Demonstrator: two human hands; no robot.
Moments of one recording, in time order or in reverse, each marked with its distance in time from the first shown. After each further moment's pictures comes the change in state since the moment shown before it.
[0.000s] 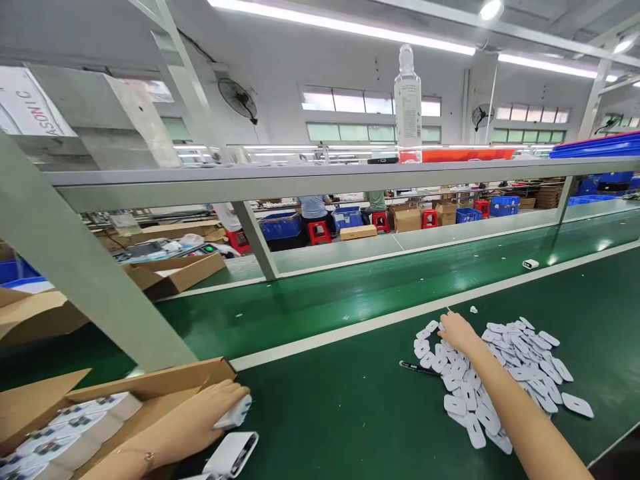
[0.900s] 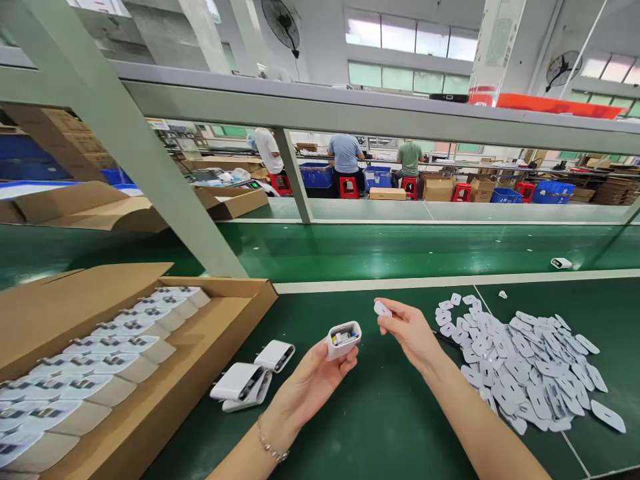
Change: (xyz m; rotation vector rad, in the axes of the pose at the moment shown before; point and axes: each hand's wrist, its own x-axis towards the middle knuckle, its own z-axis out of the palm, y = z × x) left_hand -0.021 0.166 0.036 -2.433 0.162 0.017; right_hand -0.051 -0.149 0.056 1.212 -0.421 0.121
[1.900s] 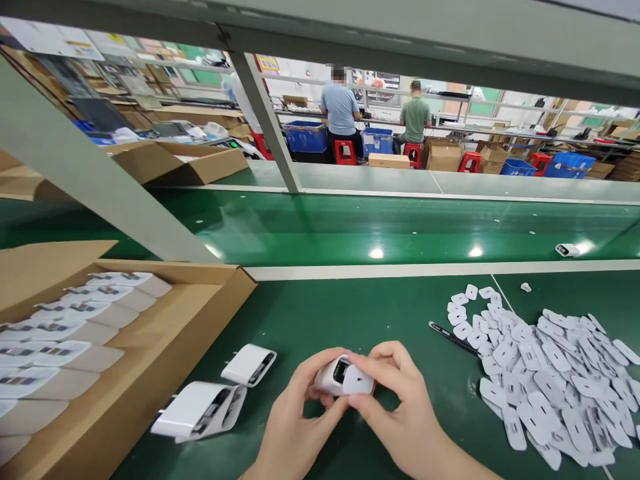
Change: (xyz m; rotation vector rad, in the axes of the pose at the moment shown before) left_hand -0.006 -0.018 -0.021 0.960 0.276 0.246; right_hand -0.043 0.039 0.018 -0.458 -0.089 -0.216
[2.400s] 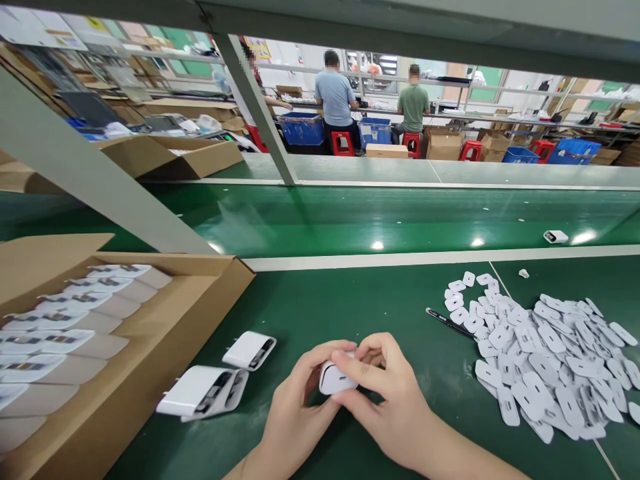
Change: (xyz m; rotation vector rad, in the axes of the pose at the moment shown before) left_hand -0.007 -0.001 0.002 0.125 -0.083 0.349; right_hand -0.003 0.000 0.007 -0.158 0.007 -0.276
